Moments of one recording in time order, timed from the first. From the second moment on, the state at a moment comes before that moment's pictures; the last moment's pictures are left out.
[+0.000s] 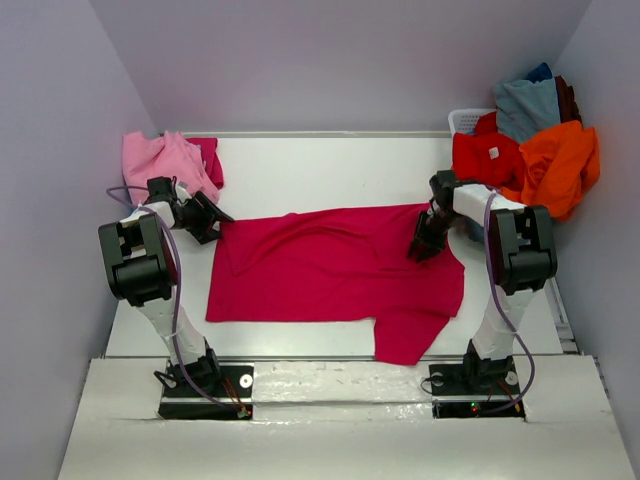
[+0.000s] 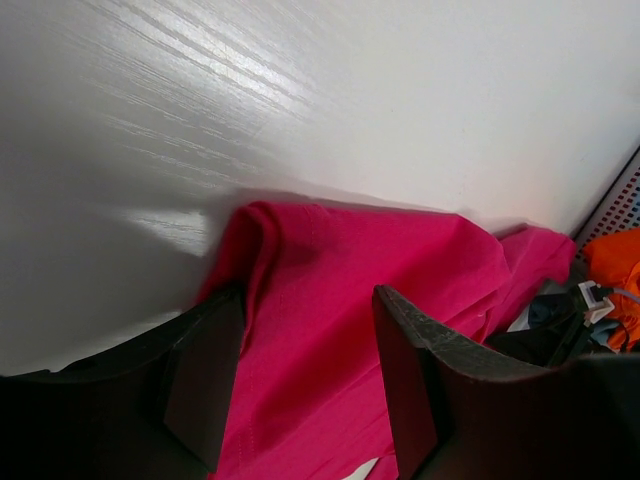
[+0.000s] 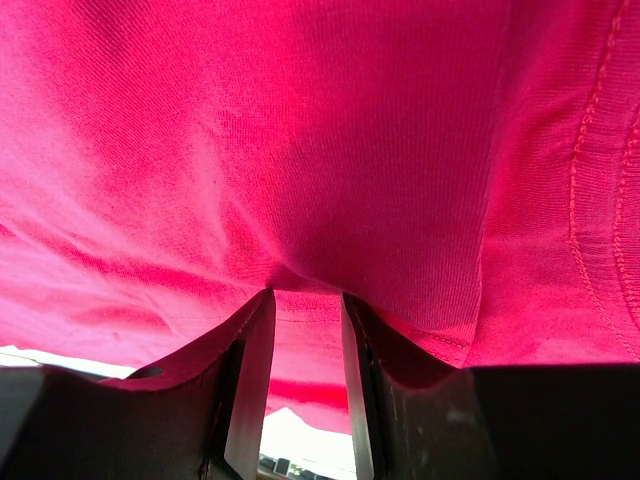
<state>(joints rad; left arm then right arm) 0.27 1.89 1.13 -0.33 0.59 -0.57 0.11 1.94 1.30 -0.84 -0.25 0.49</state>
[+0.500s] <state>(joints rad) 0.27 1.89 1.13 -0.32 0.61 -0.57 0.11 1.94 1.30 -0.85 -0.25 0.49</state>
